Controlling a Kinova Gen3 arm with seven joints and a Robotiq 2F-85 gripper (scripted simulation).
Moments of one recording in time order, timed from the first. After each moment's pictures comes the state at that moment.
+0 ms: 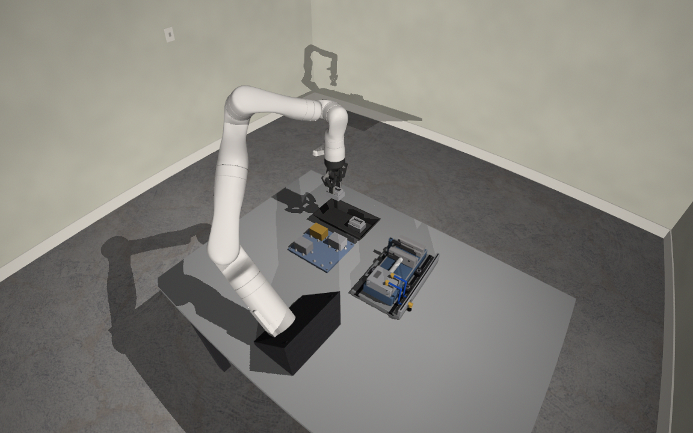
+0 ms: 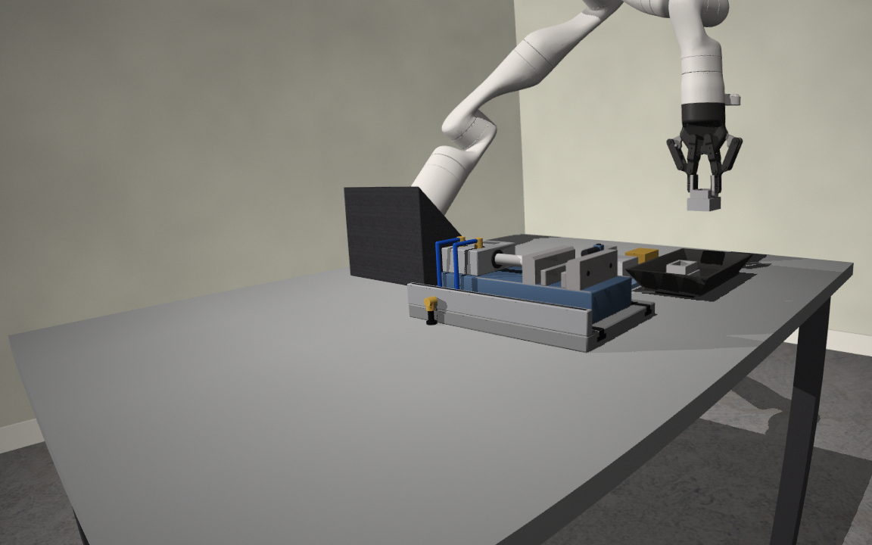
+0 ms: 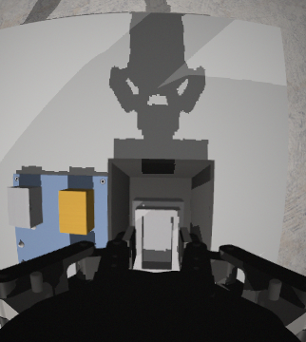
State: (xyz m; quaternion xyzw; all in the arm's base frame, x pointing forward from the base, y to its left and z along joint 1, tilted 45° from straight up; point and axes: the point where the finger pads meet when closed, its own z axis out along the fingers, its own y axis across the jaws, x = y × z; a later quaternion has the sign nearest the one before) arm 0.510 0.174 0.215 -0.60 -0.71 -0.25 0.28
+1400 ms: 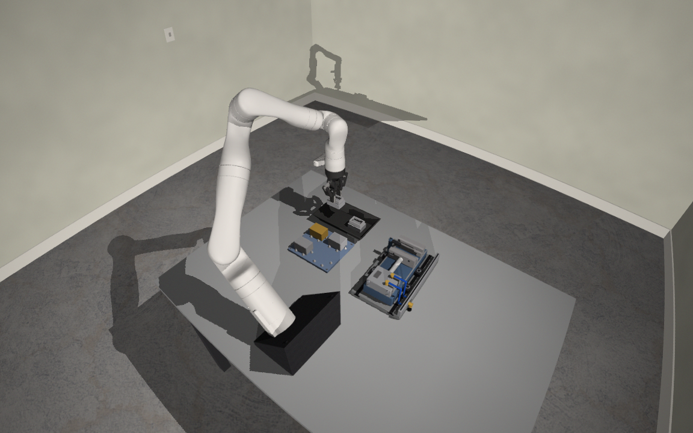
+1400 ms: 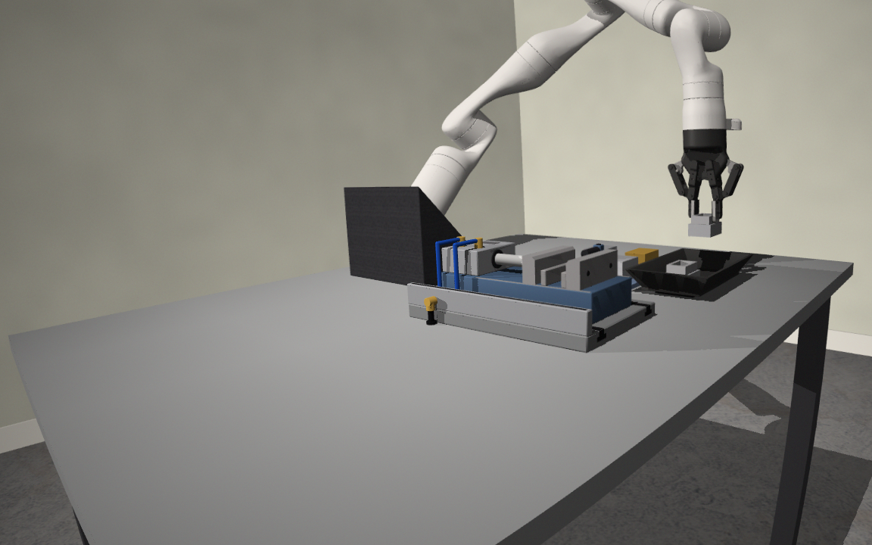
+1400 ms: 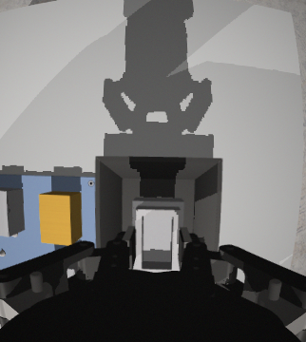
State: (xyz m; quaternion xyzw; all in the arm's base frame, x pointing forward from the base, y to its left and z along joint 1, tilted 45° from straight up) arm 0.508 0.205 0.184 -0.60 -0.71 -0.25 0.28
